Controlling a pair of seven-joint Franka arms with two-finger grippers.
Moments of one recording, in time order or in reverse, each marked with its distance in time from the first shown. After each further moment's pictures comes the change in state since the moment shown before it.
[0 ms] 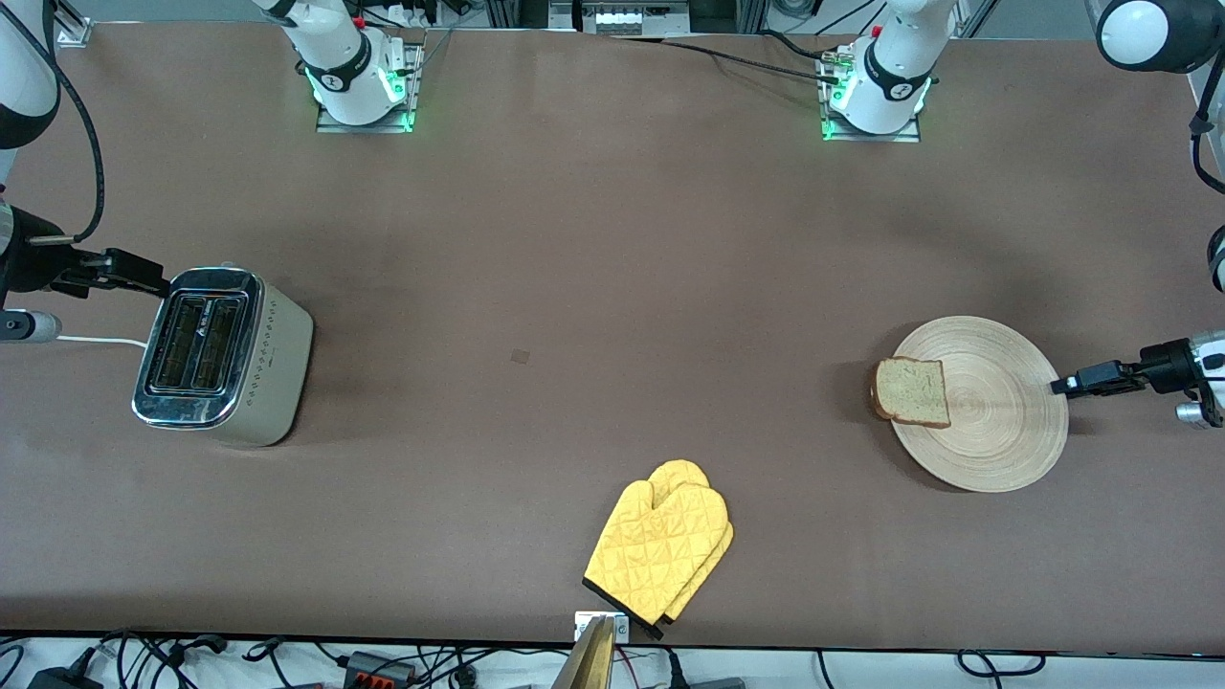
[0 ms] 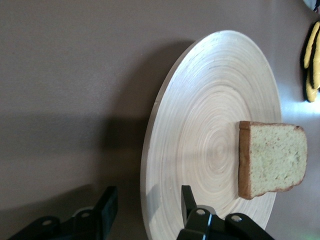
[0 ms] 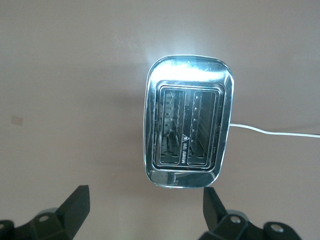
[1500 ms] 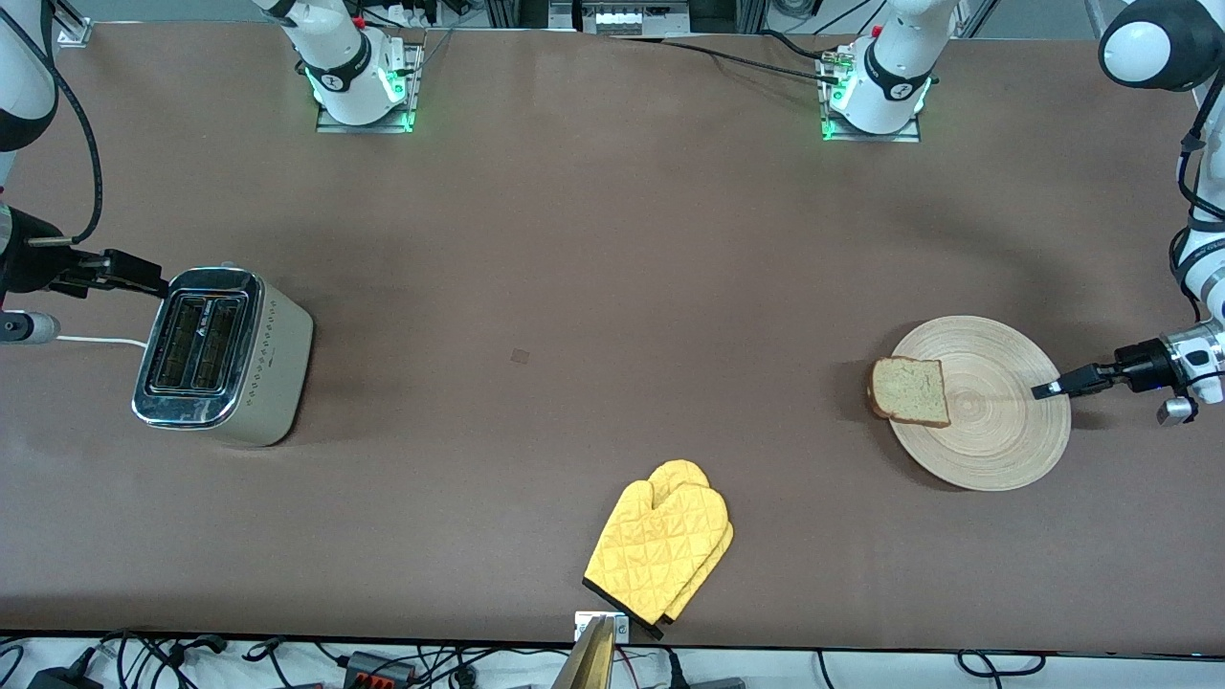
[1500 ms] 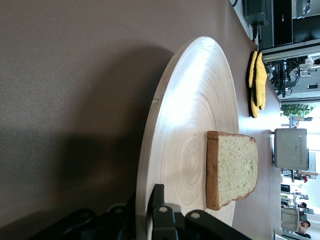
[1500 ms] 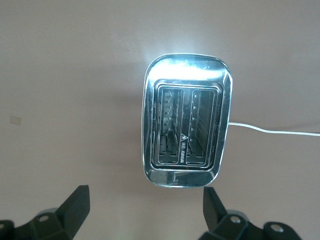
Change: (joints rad) left arm 0.056 0.076 -0.013 0.012 -0.186 -0.109 0.093; right arm -0.004 0.004 -0.002 0.000 0.000 -0.003 0.000
